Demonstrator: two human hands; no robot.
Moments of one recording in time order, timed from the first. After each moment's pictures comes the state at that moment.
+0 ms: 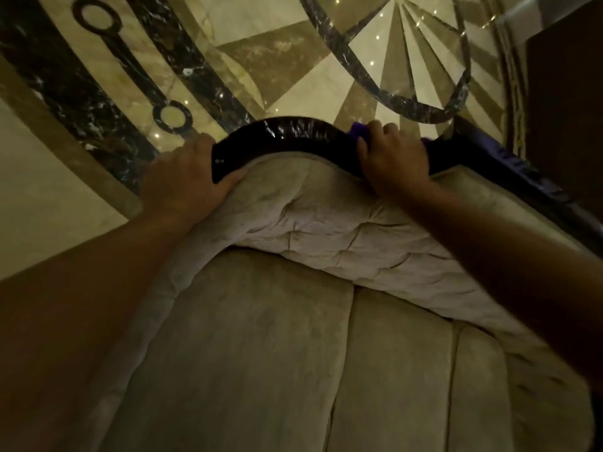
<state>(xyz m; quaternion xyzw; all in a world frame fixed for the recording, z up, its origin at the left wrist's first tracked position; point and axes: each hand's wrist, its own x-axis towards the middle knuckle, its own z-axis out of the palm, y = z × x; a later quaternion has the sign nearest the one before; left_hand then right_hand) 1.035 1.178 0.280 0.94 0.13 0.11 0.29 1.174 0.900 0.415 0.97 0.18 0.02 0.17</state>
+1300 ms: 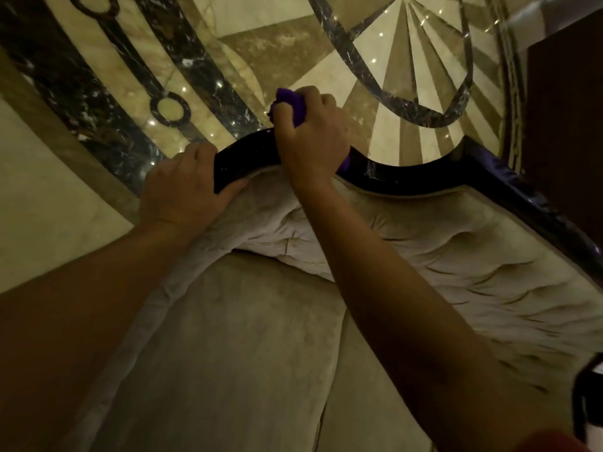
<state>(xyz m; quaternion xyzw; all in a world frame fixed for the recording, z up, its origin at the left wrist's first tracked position) 1.041 1.177 0.264 0.94 0.11 0.14 0.28 1.149 1.054 0.375 0.97 0.08 0.14 -0.18</state>
